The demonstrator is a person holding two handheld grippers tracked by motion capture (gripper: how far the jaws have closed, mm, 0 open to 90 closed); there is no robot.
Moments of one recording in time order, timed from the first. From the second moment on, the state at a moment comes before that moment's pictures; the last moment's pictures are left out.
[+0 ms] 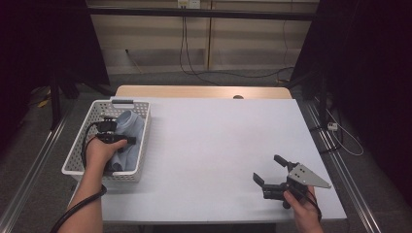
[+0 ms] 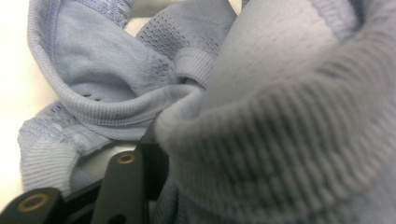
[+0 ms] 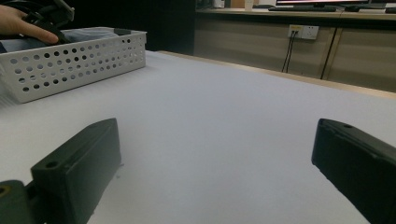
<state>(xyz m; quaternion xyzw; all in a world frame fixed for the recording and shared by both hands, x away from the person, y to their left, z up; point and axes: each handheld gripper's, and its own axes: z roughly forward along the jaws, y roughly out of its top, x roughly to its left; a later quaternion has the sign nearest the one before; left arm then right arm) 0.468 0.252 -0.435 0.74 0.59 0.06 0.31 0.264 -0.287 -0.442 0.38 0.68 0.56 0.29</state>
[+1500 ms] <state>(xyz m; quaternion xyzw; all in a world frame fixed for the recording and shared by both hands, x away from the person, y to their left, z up) 0.467 0.258 -0.344 0.74 0.59 0.08 0.32 0.260 -0.293 -0.442 0.38 0.67 0.56 0.30</state>
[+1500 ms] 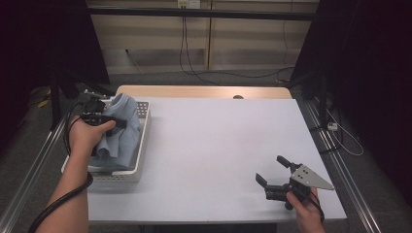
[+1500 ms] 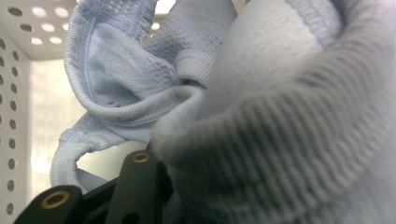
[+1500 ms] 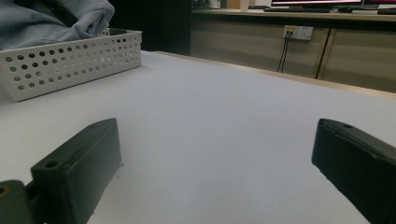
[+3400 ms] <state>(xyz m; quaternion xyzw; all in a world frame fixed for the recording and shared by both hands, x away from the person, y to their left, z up) 0.462 0.197 -0.264 0.78 0.50 0.05 0.38 0.260 -0.292 -0.443 0.38 0.68 0.56 0.29</state>
